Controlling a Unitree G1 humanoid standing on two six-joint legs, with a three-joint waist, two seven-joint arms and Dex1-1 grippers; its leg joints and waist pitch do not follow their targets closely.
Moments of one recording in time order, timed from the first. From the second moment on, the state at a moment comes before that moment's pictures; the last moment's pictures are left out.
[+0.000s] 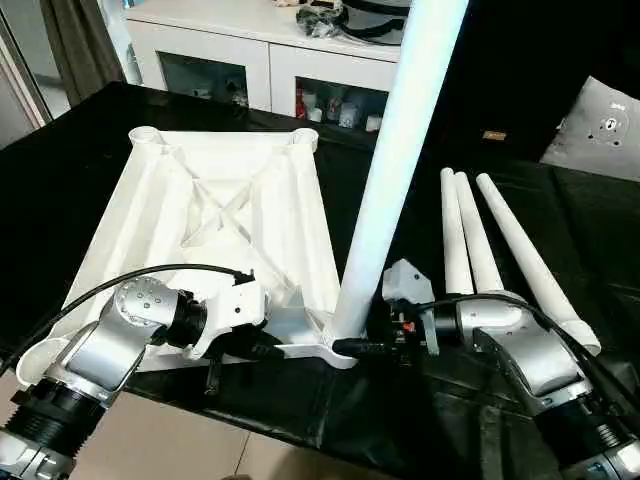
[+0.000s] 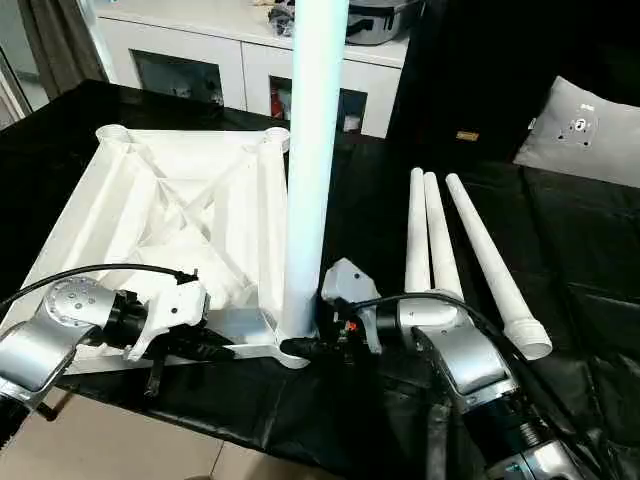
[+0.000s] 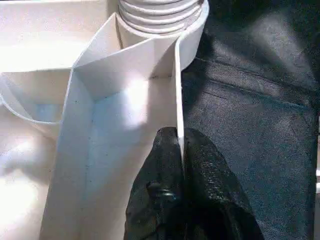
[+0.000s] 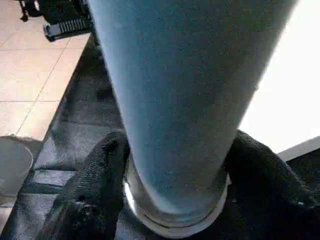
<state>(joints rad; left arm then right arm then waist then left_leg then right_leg) -0.36 0.64 -0.35 0.13 -0.04 0.21 -1.29 -0.35 -0.42 0.31 0.14 0.18 0.28 1.12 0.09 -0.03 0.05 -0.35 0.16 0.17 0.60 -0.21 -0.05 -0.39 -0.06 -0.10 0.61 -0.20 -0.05</state>
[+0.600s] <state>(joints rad) -0.36 0.64 -0.36 0.14 -0.04 0.20 -1.29 -0.34 -0.42 0.33 0.16 0.15 0.28 1.10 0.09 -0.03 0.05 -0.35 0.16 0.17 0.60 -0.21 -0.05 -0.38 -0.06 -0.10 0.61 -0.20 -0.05</state>
